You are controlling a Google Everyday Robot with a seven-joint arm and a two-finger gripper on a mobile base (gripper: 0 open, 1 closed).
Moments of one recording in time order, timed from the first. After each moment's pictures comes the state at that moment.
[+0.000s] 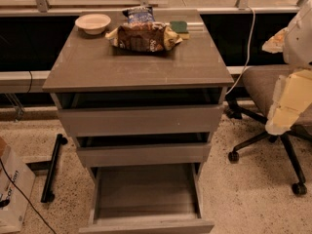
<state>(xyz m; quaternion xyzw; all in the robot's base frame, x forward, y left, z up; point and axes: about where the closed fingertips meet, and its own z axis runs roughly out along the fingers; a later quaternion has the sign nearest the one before) 0.438 -0.217 0.976 -0.60 0.78 -0.03 0.16</state>
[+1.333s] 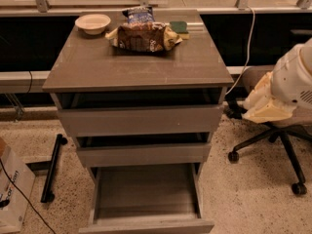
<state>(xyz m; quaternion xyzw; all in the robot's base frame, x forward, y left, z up) 0.443 -0.212 0.913 -0.61 0.77 0.01 0.20</state>
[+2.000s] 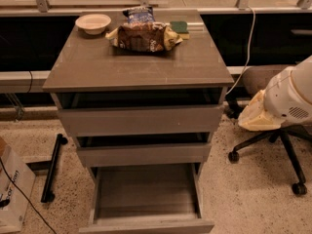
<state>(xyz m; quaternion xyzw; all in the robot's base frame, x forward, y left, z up) 0.455 -0.221 0.864 -0.59 0.78 0.04 0.22</state>
